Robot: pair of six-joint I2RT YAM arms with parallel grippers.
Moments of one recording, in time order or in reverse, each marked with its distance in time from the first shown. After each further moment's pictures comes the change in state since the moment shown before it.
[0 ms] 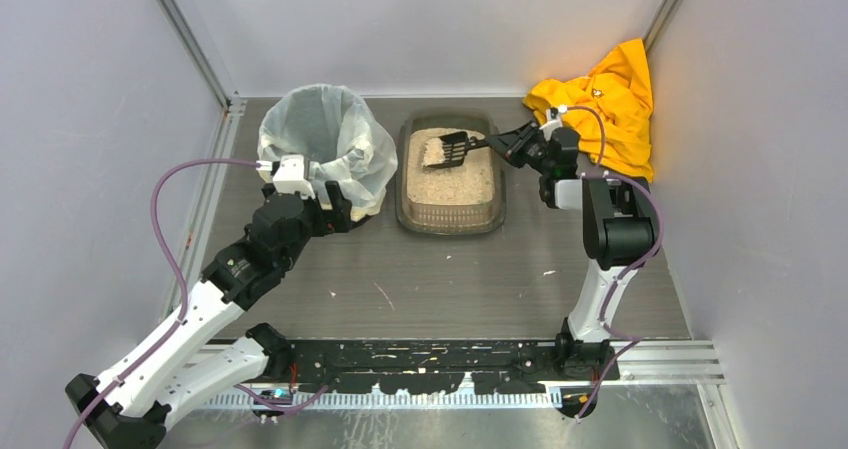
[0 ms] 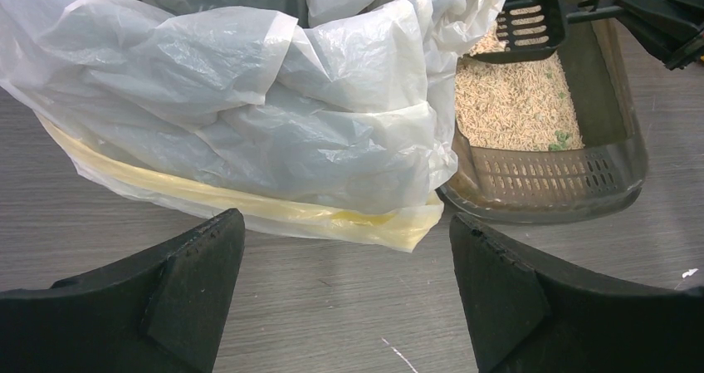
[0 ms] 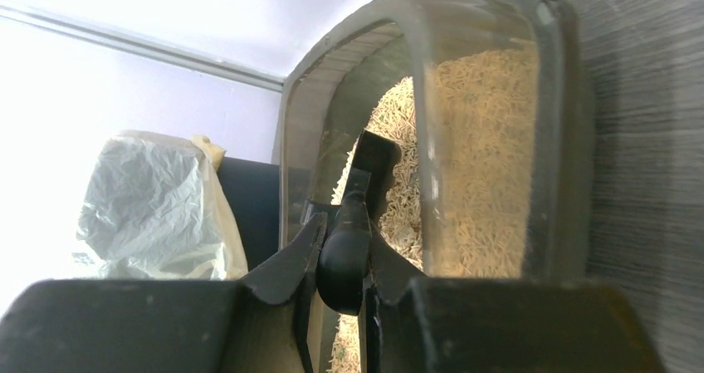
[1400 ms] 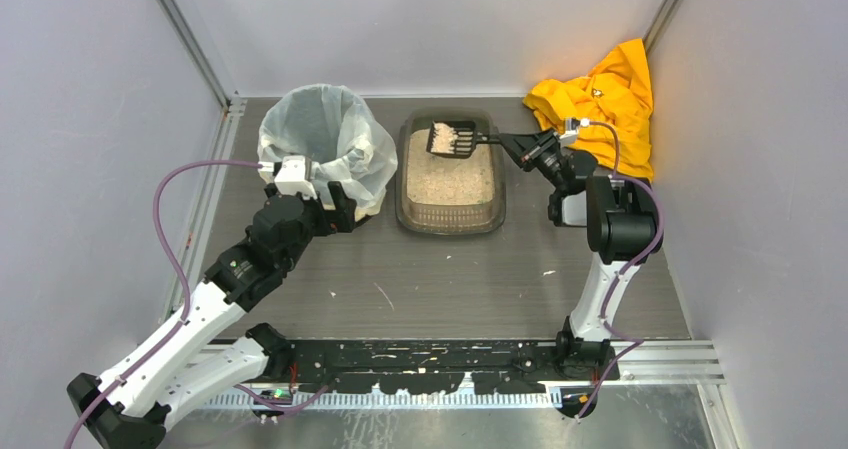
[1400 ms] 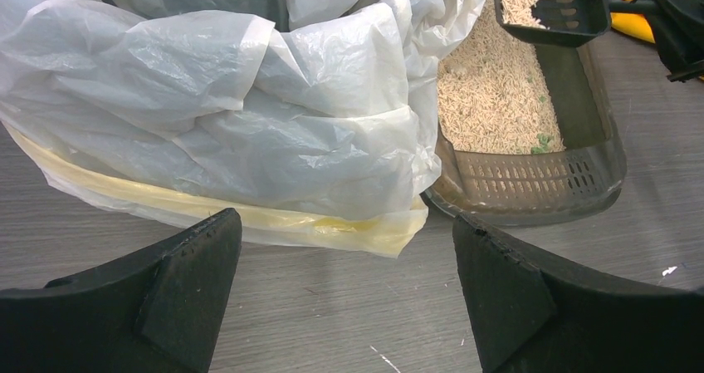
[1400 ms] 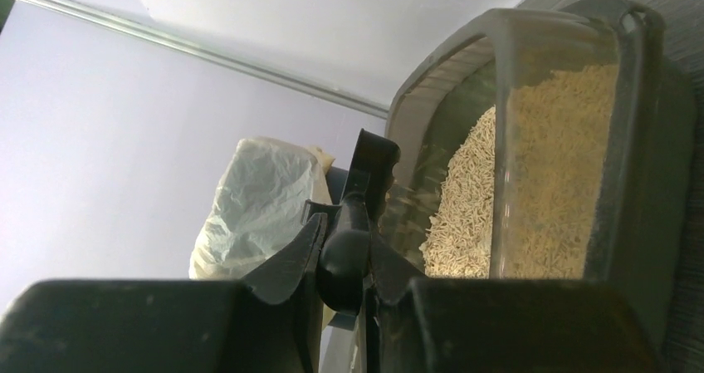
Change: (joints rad) left arm 0.000 -0.005 -0.030 0.060 0.027 -0.002; right arm -0.099 0.042 -0.172 0.561 -0.096 0.355
